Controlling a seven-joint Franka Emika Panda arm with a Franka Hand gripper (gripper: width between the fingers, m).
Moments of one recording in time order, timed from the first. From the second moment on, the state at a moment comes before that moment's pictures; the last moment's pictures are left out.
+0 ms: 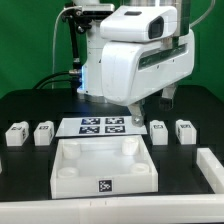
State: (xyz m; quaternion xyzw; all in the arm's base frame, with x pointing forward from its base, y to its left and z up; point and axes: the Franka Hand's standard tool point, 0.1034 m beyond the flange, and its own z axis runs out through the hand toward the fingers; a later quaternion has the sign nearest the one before) arm 0.566 0.054 0.113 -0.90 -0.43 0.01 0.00
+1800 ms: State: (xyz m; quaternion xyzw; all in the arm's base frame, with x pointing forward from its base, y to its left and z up) arm 0.476 -0.005 0.076 -0.70 -0.72 0.01 0.01
